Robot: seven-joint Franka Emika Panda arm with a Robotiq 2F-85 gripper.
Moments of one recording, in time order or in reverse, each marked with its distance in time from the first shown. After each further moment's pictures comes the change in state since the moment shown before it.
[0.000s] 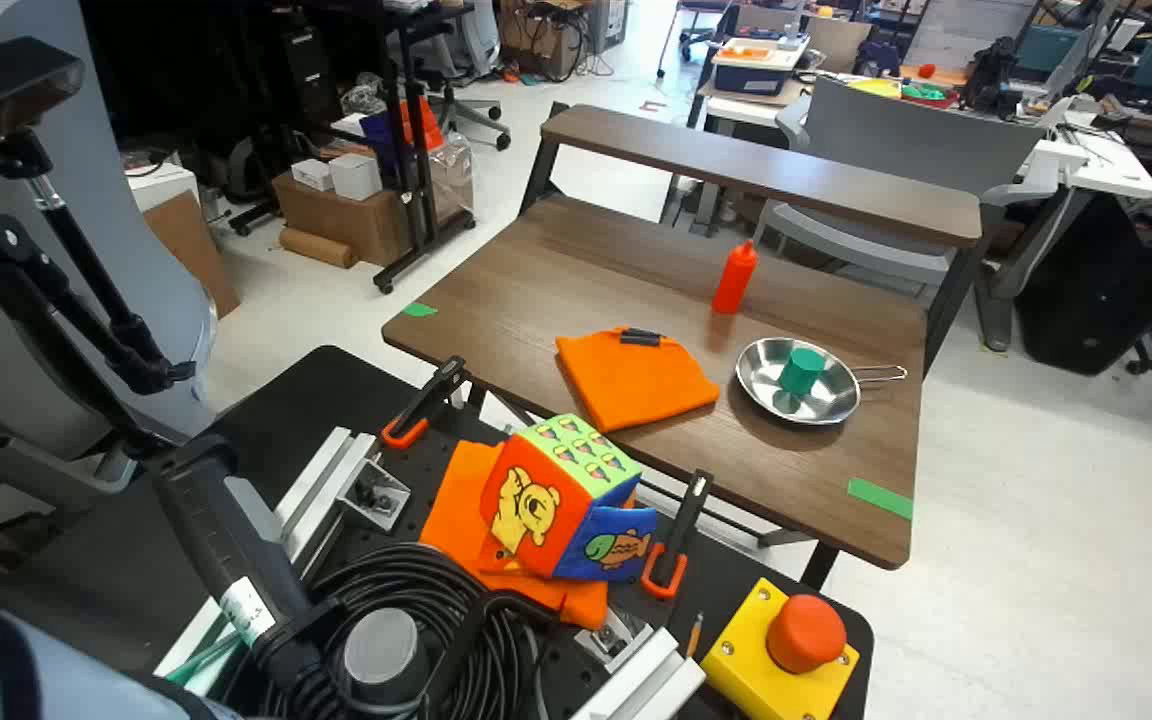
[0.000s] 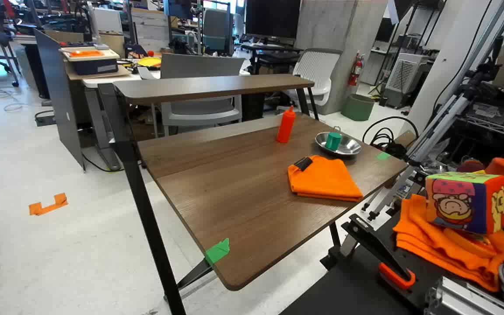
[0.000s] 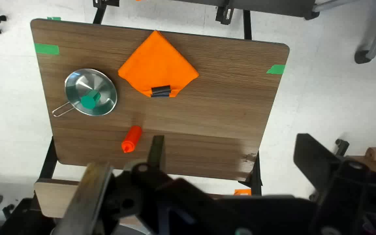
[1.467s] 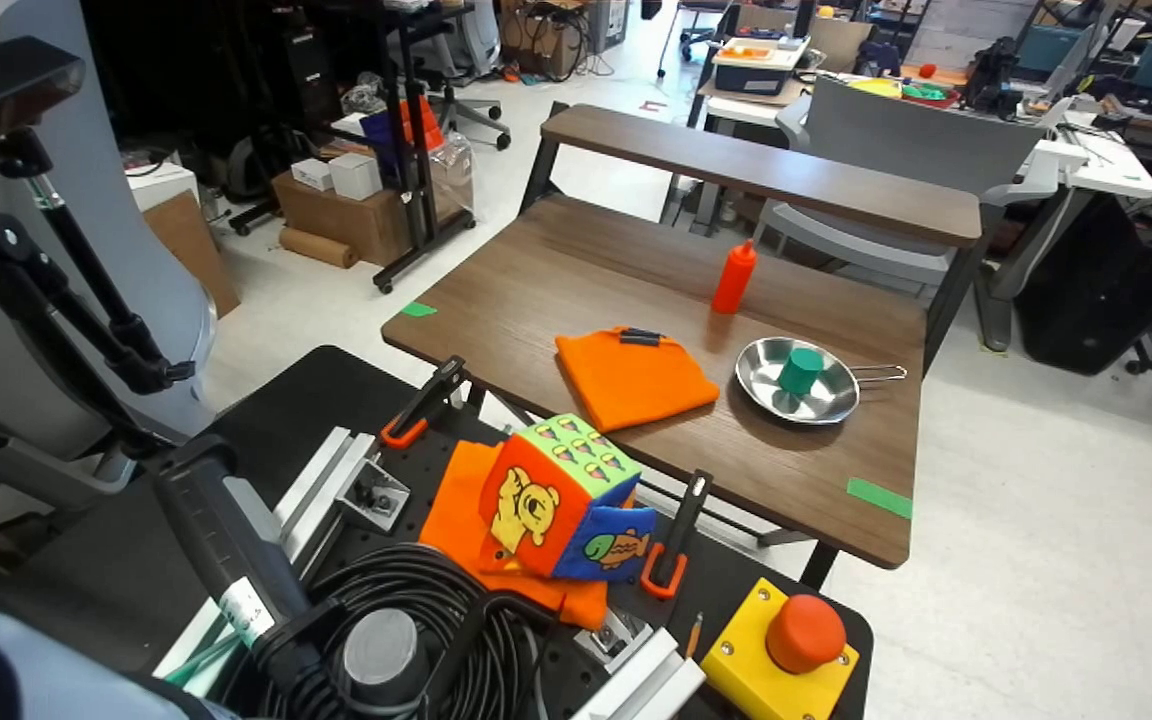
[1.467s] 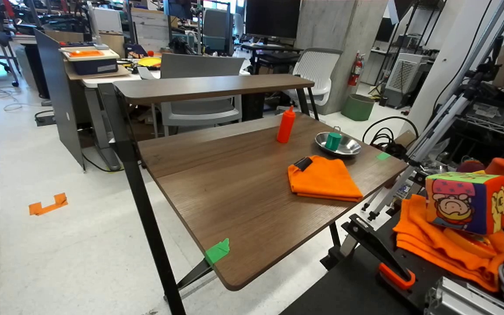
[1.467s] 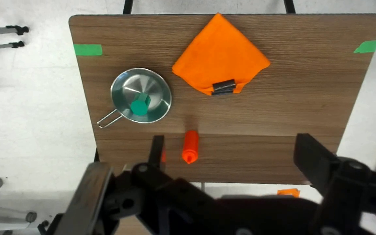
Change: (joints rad) arm -0.132 0.230 -0.171 -0.052 -0.091 0.282 -0.134
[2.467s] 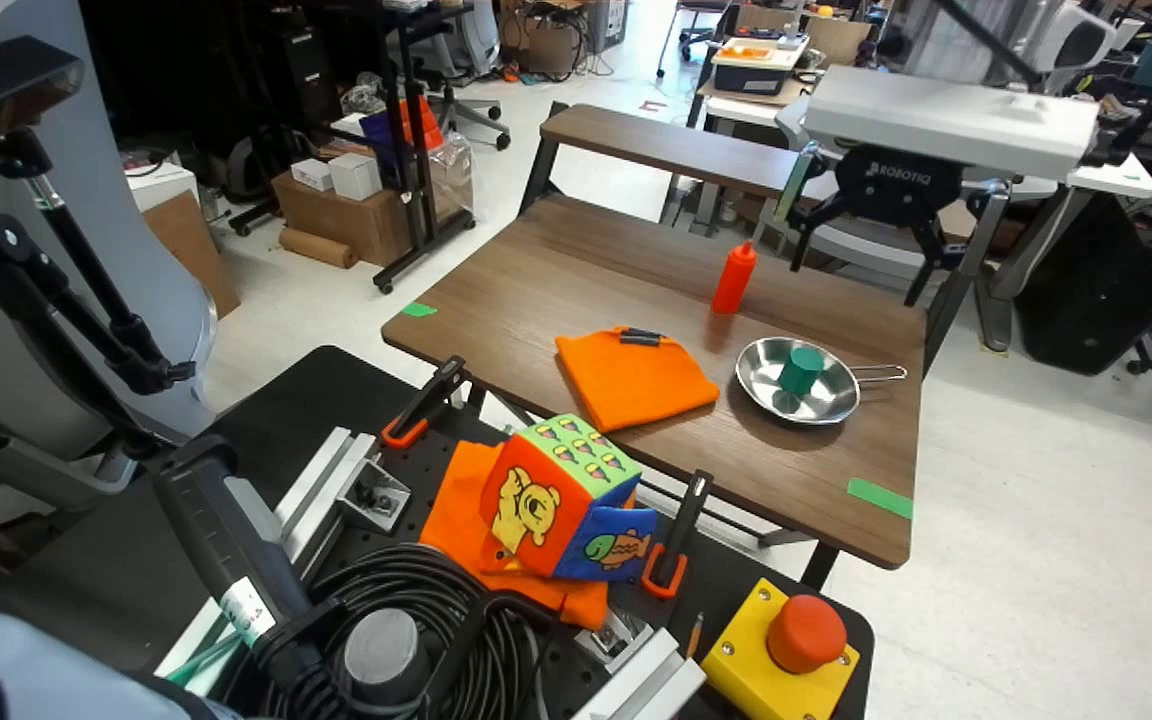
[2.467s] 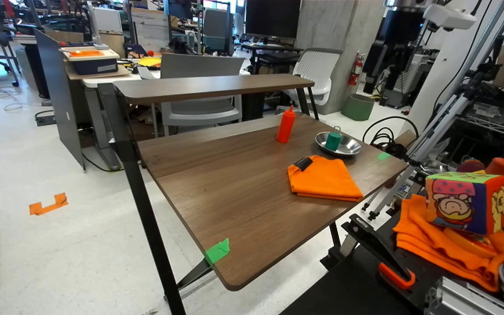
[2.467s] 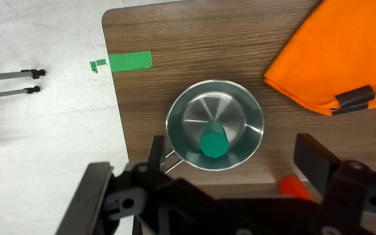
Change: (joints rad) arm -0.107 0.690 -0.117 0.315 0.013 0.206 -0.127
